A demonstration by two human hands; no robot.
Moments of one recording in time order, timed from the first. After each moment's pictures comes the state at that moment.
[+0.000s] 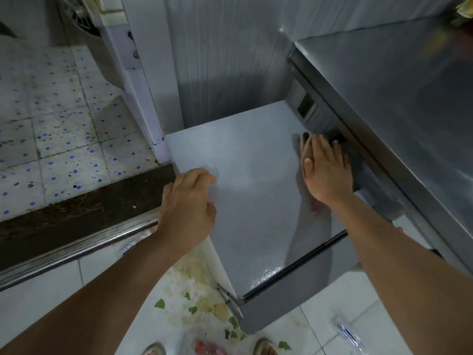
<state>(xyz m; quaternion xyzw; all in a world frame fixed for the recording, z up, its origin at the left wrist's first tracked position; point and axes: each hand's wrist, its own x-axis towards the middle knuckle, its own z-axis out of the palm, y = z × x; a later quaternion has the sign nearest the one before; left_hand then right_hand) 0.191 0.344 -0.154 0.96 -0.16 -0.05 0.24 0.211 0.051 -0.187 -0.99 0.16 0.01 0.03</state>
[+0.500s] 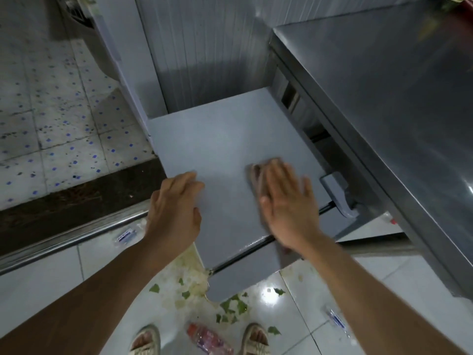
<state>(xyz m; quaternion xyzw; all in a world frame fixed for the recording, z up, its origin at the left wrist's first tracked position) 0.141 0.326 -0.159 0.97 -0.14 -0.06 0.21 0.108 0.094 -0.174 -1.00 -0.01 0.04 -0.01</state>
